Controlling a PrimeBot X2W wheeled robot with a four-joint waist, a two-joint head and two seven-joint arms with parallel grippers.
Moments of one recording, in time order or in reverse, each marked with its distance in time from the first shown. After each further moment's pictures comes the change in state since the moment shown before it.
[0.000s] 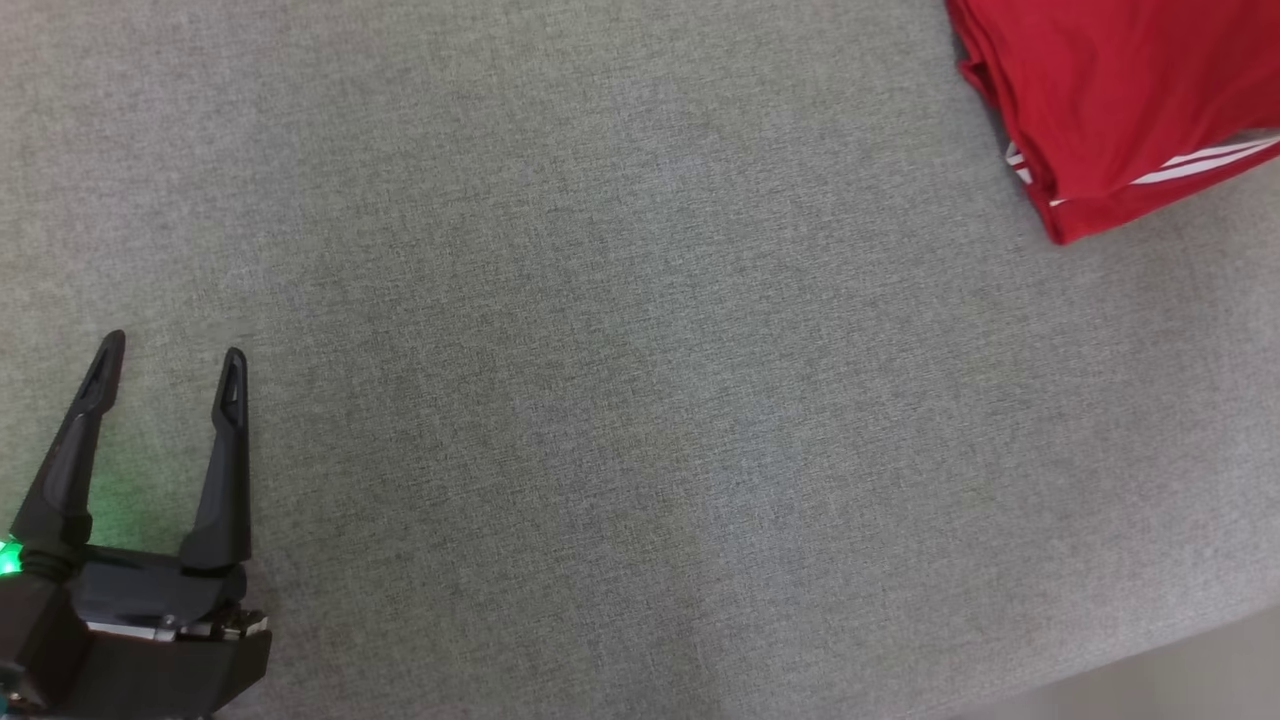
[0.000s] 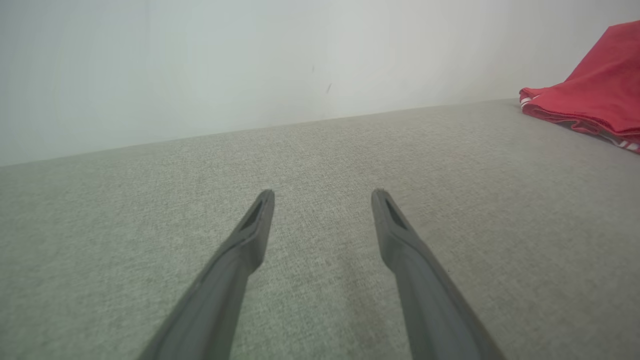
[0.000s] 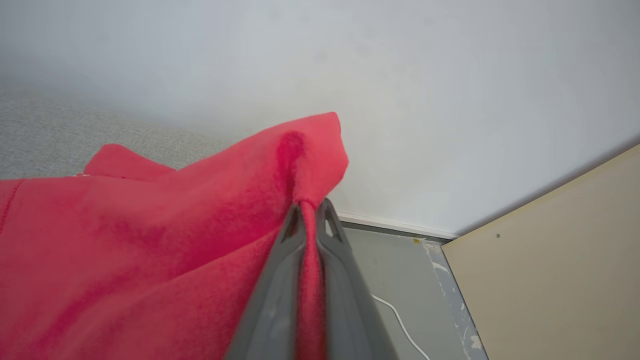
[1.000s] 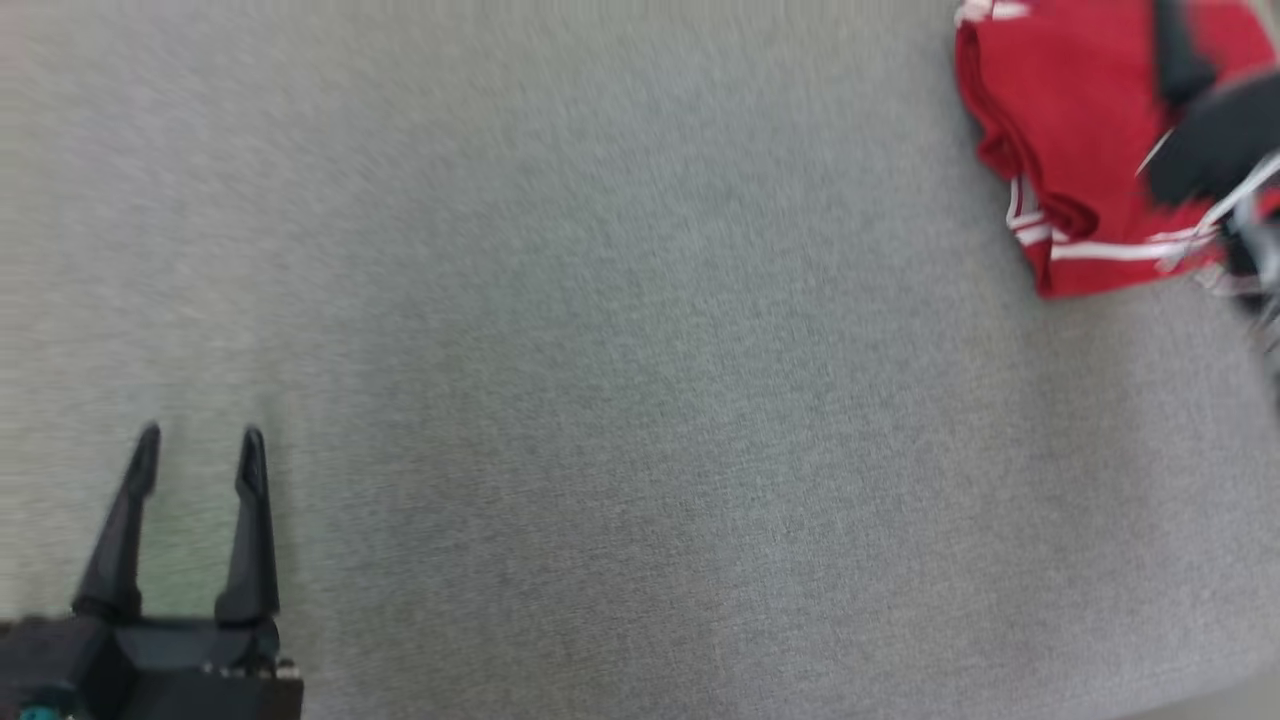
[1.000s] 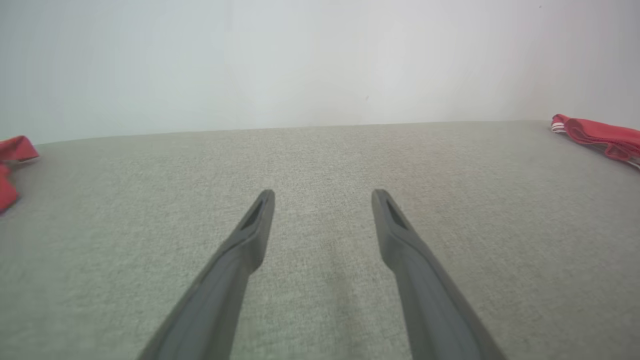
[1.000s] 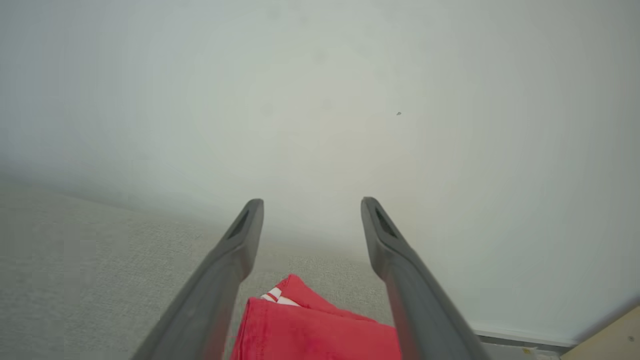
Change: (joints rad) left arm 0.057 -0.064 -0.011 0.155 -0.054 0.036 -0.072; right arm 0.196 0.133 -0.107 -0.241 -0.034 0.000 -0.136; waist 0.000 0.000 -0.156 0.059
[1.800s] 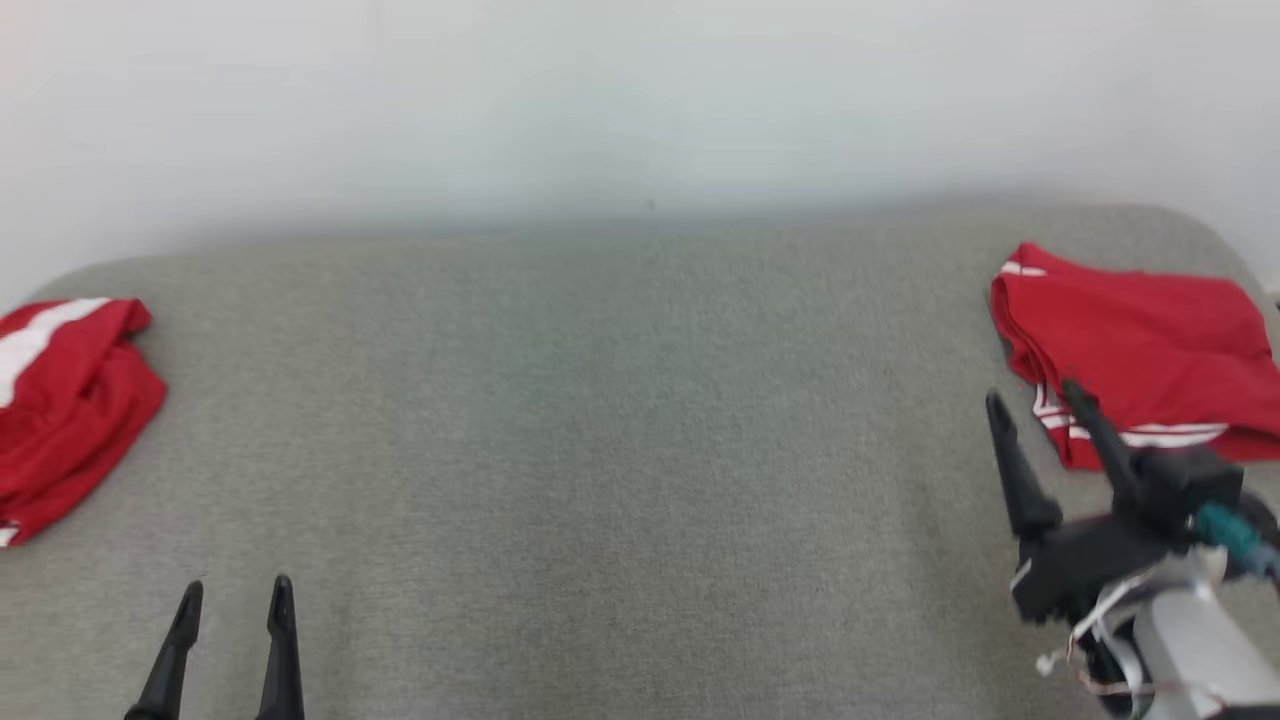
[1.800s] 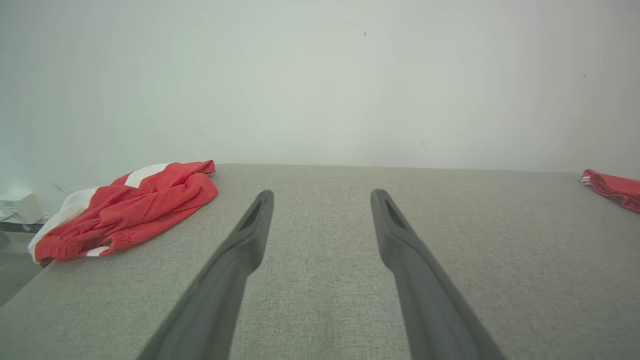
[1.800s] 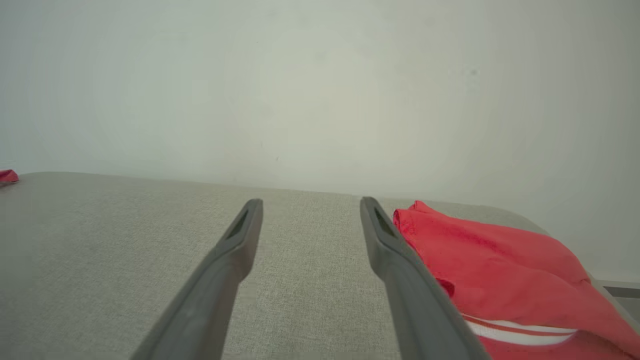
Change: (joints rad) left arm 0.163 -0.044 -0.012 0.119 -0.037 0.021 -0.021; right arm 0.709 0.127 -0.149 -0.299 0.028 0.000 -0.001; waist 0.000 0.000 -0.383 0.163
